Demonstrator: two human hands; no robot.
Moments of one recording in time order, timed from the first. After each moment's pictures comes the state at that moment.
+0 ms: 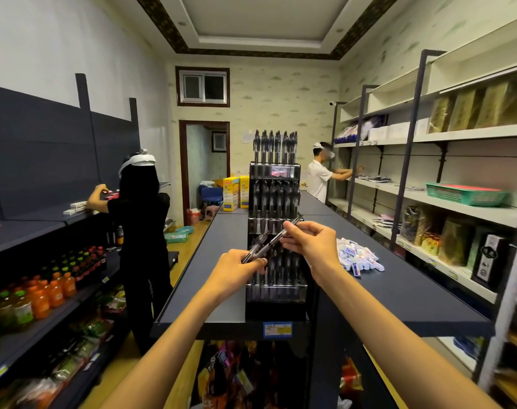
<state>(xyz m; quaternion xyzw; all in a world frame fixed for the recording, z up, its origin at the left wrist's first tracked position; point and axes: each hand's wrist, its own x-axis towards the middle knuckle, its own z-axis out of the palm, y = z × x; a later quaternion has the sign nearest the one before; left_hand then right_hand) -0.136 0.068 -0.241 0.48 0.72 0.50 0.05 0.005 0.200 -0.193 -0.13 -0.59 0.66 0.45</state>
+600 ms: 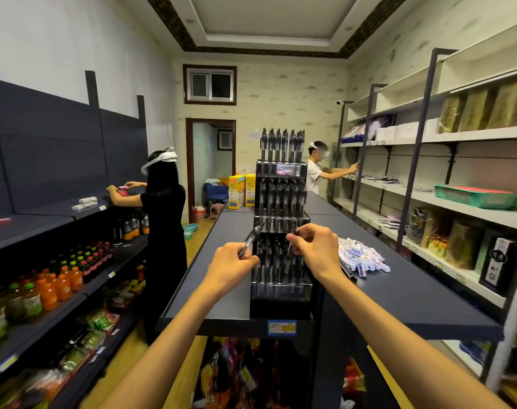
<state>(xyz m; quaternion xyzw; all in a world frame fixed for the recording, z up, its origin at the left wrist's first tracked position) -0.151 0.065 -0.246 0.43 0.77 0.47 -0.06 -0.001 0.212 -0.208 -0.21 -0.78 0.34 0.49</state>
